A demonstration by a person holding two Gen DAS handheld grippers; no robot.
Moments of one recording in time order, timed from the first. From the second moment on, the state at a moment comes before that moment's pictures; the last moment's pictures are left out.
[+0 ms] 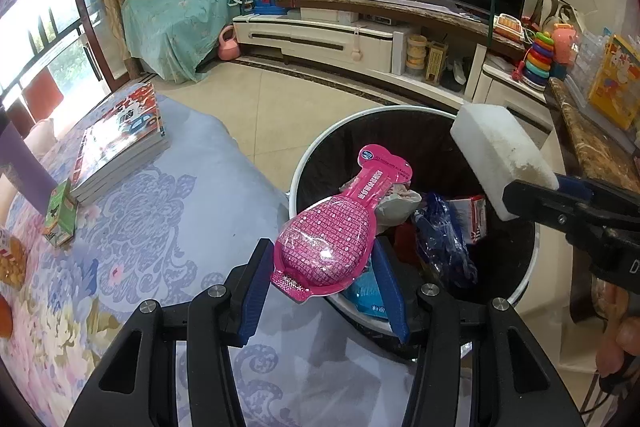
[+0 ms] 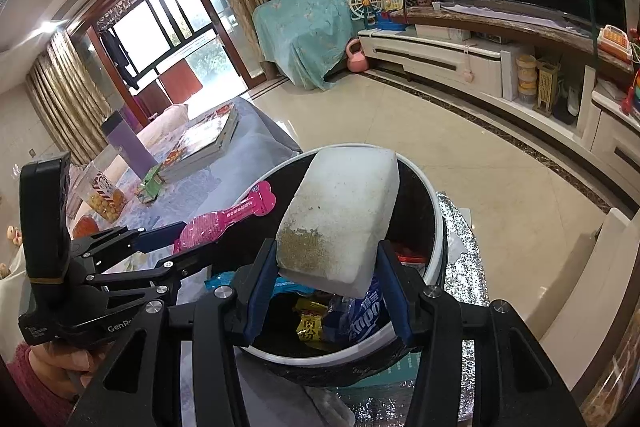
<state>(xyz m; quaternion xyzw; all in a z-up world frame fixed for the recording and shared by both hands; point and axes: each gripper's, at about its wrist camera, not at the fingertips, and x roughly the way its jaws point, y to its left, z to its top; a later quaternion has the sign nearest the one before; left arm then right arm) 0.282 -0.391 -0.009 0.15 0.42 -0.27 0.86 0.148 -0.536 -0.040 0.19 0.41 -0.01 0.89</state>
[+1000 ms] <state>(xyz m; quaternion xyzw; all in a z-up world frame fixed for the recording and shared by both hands) 0.293 -0.402 -0.009 0.15 0.43 -0.28 0.84 0.159 -0.545 -0.044 0.19 0.43 -0.01 0.88</state>
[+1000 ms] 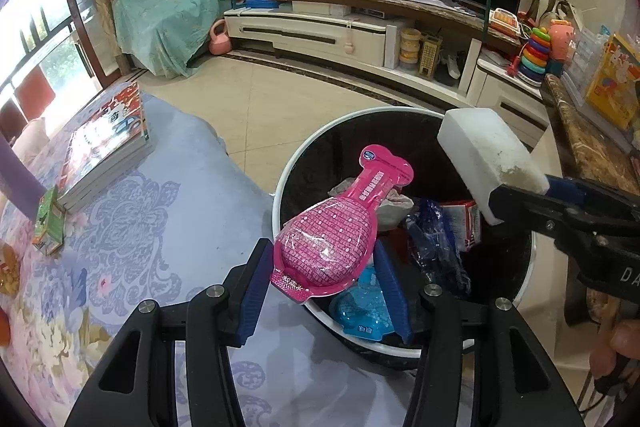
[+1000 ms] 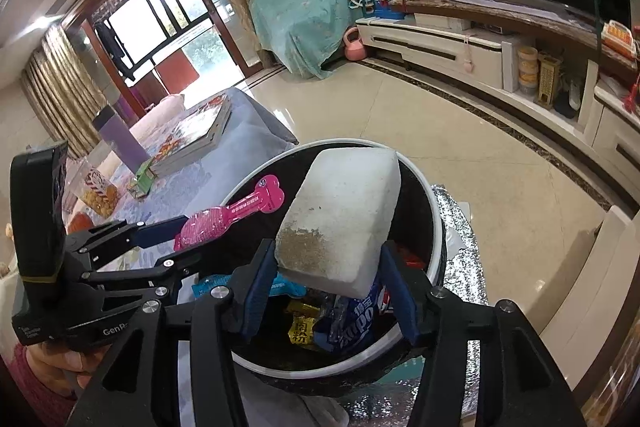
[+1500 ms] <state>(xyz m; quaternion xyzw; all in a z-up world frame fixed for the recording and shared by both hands) 0.249 -0.317 0.003 0.06 0.41 -0.26 0.87 0.121 -0.529 -0.022 0.22 0.38 -0.02 0.90</state>
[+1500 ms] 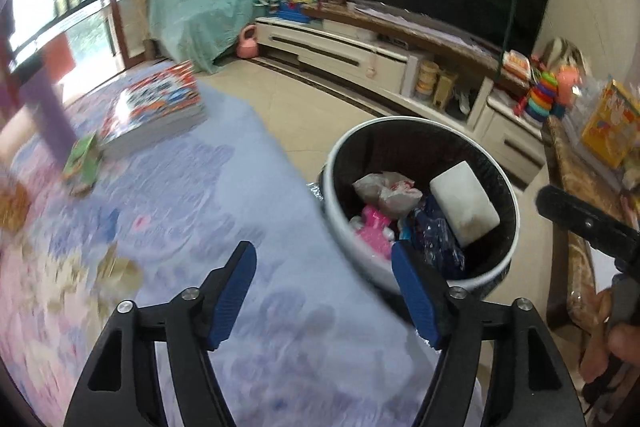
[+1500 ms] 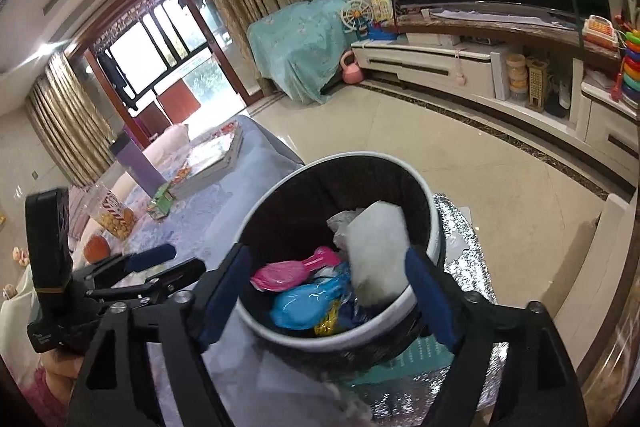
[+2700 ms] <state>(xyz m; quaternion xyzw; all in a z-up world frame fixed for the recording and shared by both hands) 0.007 -0.161 0.016 0.04 0.19 -0.09 0.98 -0.009 -0.364 0.018 0.09 0.21 -0.09 0.97</state>
